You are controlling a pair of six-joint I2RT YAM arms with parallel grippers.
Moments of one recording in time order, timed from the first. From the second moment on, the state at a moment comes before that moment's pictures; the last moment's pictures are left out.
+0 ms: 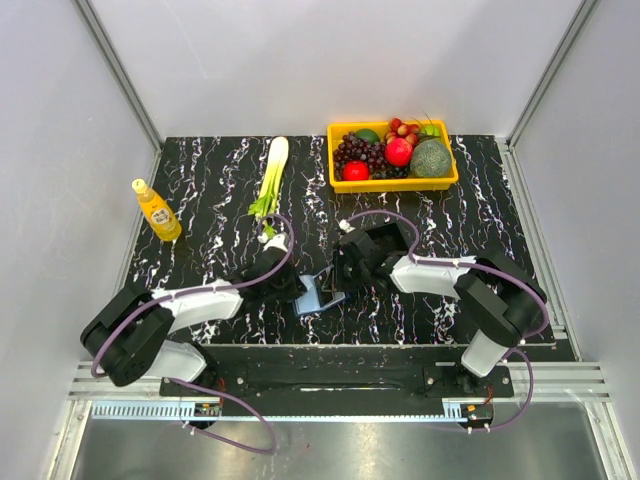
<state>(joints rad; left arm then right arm) -0.73 1.38 0.51 0.07 -0.04 -0.81 0.82 1.68 0.83 0.04 -0.17 0.78</state>
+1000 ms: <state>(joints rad) -0.72 1.23 0.41 0.01 -0.10 -0.86 0.85 1.72 0.84 0.10 -0.13 0.88</state>
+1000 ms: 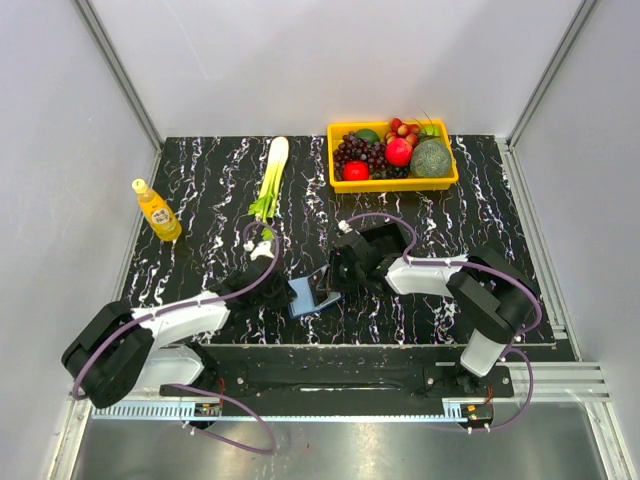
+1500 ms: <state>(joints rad) -0.72 1.10 0.30 0.06 -0.10 -0.94 0.86 1.72 0.85 0.10 -0.12 0.88</state>
